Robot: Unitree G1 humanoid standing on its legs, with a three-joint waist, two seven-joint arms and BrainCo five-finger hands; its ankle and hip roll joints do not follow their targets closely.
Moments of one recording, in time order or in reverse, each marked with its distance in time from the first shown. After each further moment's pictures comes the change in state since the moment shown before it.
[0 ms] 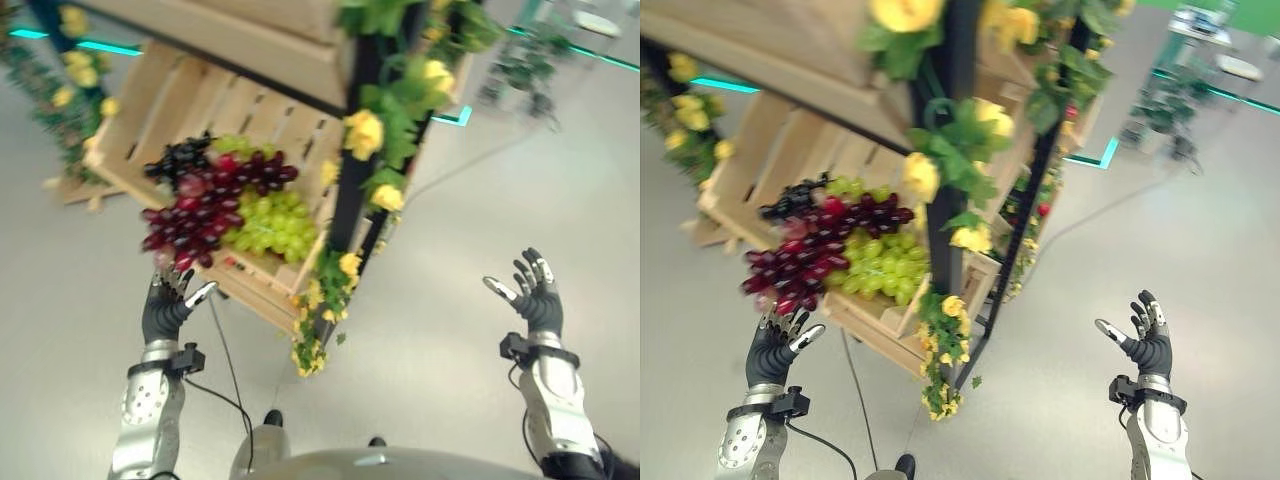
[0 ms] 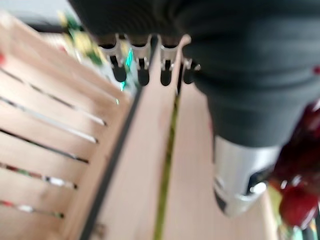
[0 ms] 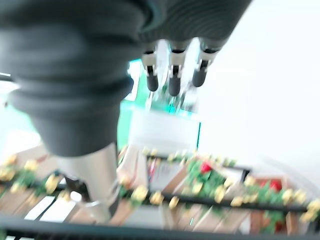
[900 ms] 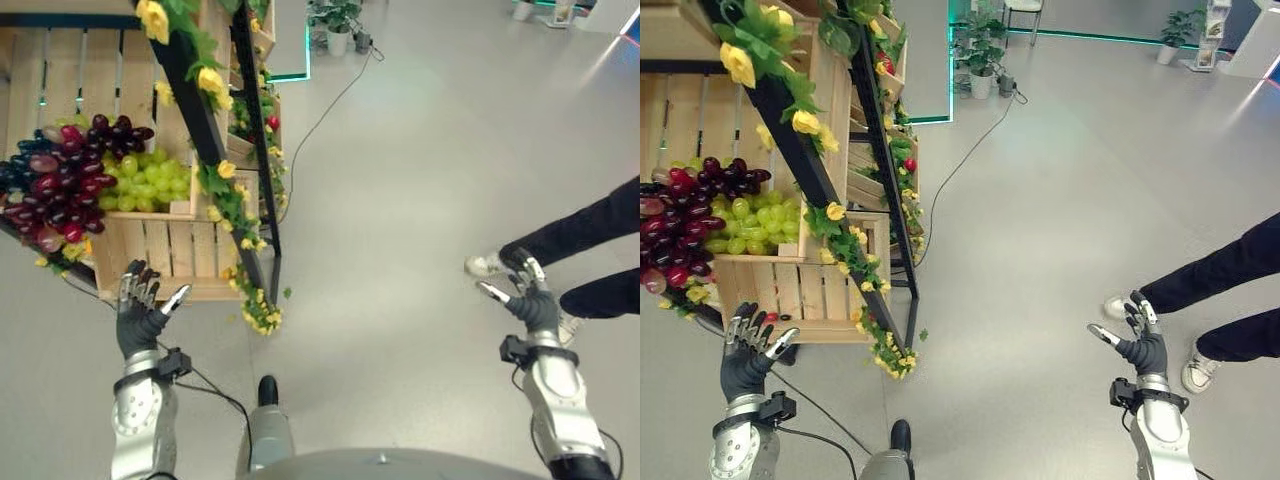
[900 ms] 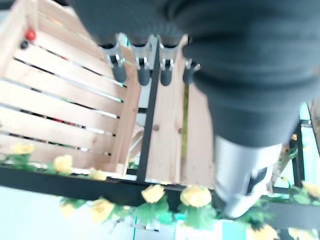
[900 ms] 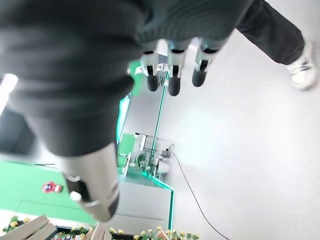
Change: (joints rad) left arm 0.051 -0.096 0.051 0.022 0.073 -0.029 0.098; right arm 0.014 -0.094 0.045 -0.009 -0.031 0.019 0.002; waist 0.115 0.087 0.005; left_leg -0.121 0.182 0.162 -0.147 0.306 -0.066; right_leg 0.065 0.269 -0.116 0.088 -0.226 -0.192
